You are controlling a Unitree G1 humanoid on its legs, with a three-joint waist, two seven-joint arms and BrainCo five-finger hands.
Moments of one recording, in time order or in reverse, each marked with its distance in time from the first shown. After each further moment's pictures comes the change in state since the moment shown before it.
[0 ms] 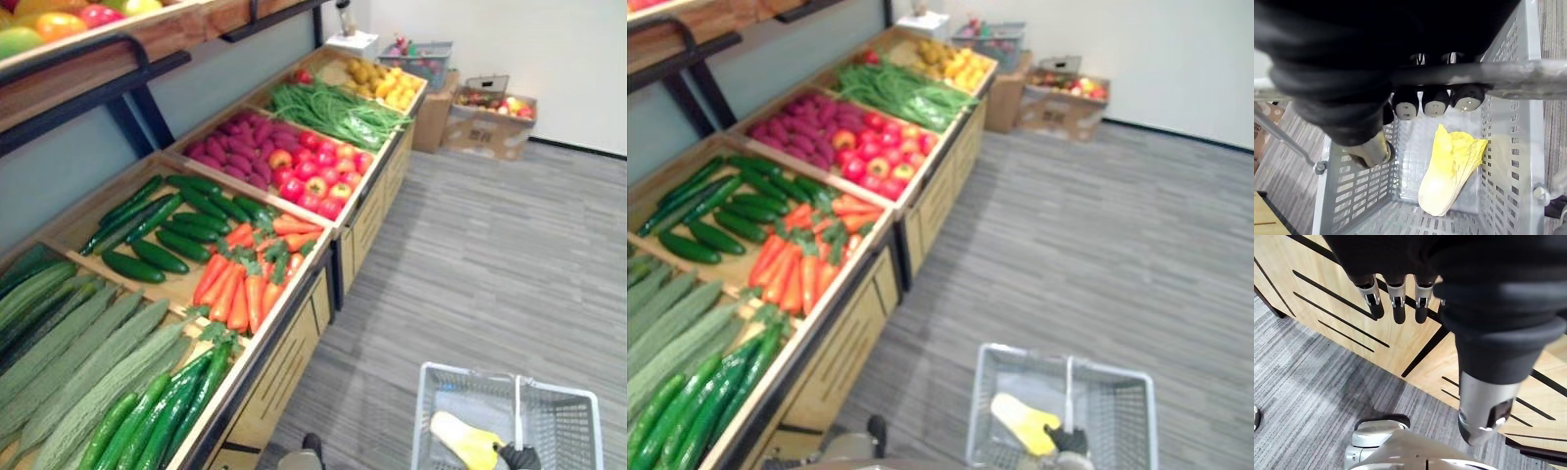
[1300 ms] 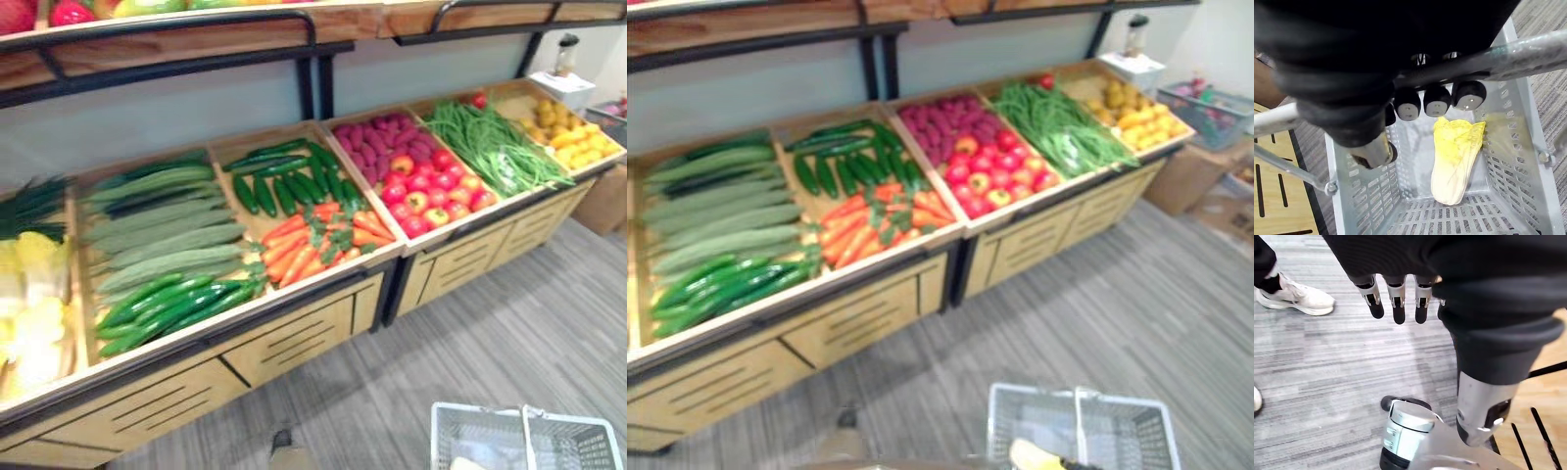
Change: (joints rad) left arm 0.053 -0.033 0.164 0.017 -0.046 0.026 0.009; right arm -0.024 -0.087 -0.147 0.205 0.054 0.002 0.001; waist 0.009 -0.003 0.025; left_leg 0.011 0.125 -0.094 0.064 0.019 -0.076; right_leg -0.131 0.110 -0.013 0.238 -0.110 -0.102
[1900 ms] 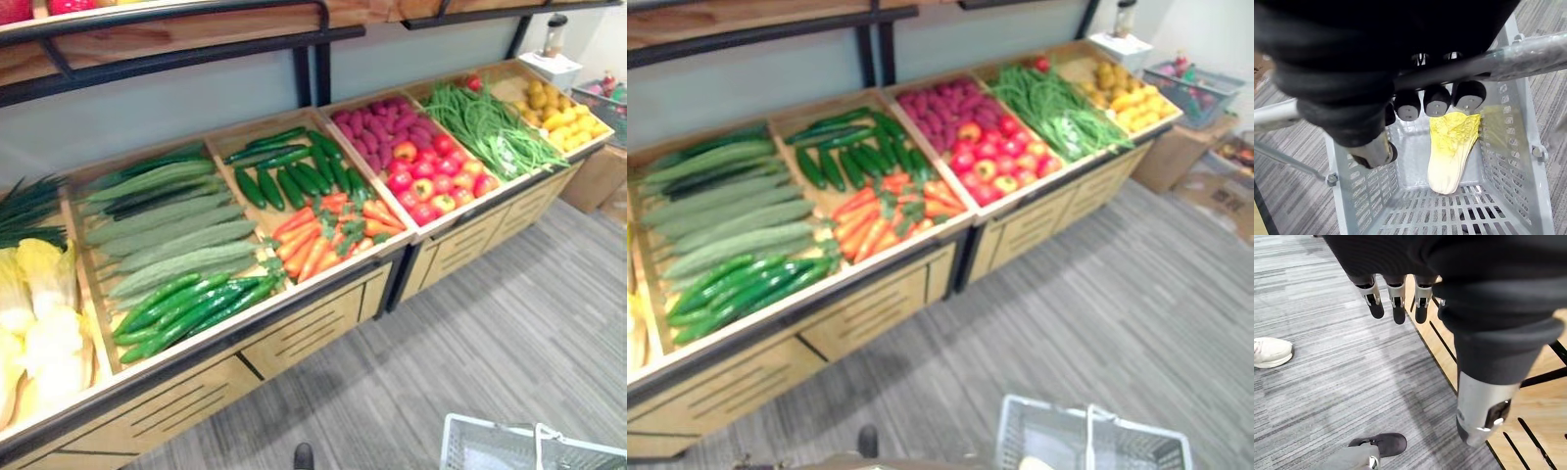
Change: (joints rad) left arm -0.060 0.135 -0.132 0.035 0.013 -0.036 -0.011; right arm 0.004 -0.007 -0.073 0.083 0.010 0.015 0.006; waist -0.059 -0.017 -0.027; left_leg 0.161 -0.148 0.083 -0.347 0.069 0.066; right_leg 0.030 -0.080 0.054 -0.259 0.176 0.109
